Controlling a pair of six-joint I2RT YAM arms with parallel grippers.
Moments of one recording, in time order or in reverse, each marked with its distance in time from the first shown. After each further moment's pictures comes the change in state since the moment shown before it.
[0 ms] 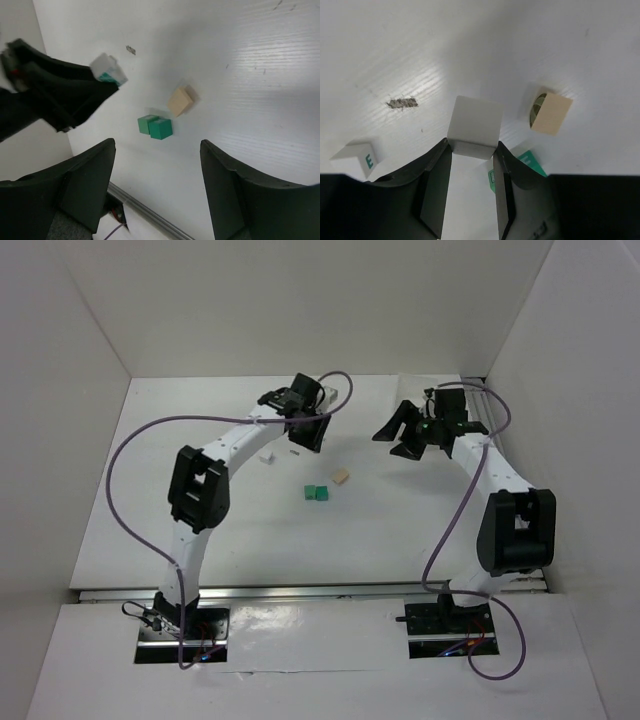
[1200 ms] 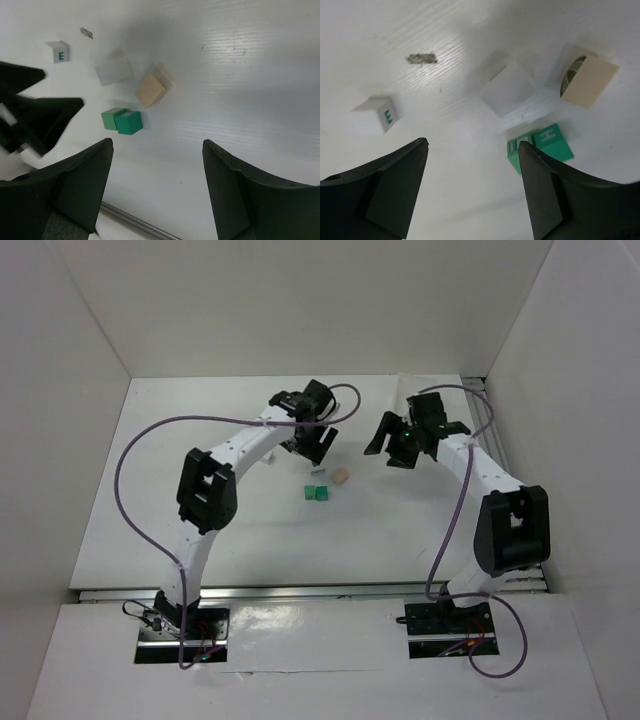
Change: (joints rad) left arm -0.066 0.116 0.141 -0.263 -0.219 0.023; right arm 0.090 -0.015 -0.013 -0.095 0.187 -0.066
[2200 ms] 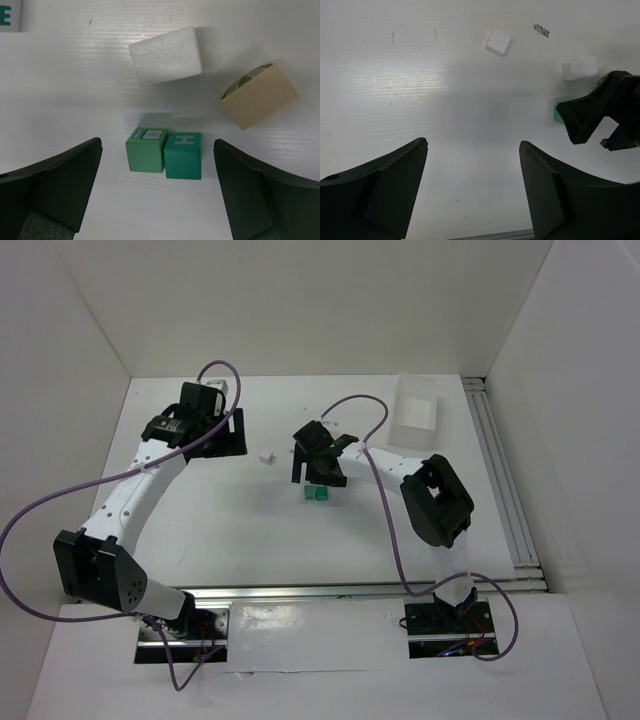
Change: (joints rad) left arm 0.344 -0.840 -0.717 0.212 0.061 -0.241; right arm 0.579 0.408 0.286 -0.043 0.574 0.182
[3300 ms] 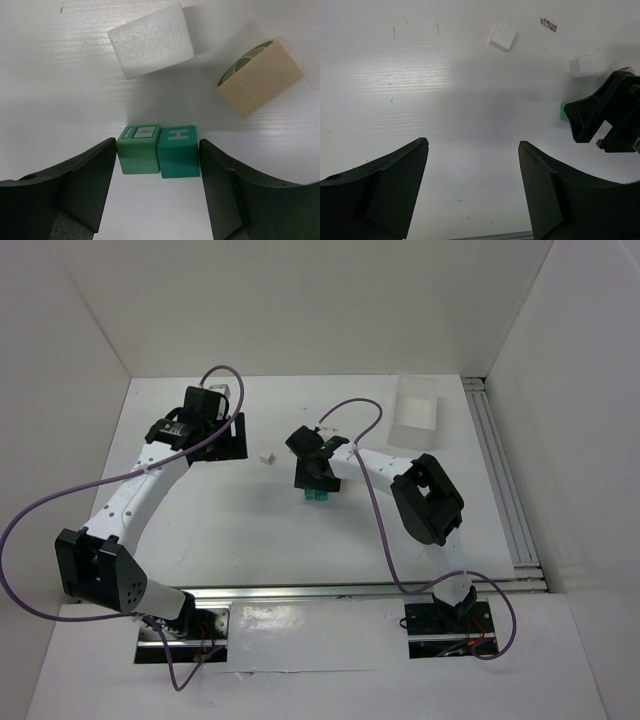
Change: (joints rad) left arm -0.012 -0.003 -0.037 0.013 -0.026 -0.003; right arm 0.040 0.076 0.075 -0.106 0.068 0.080
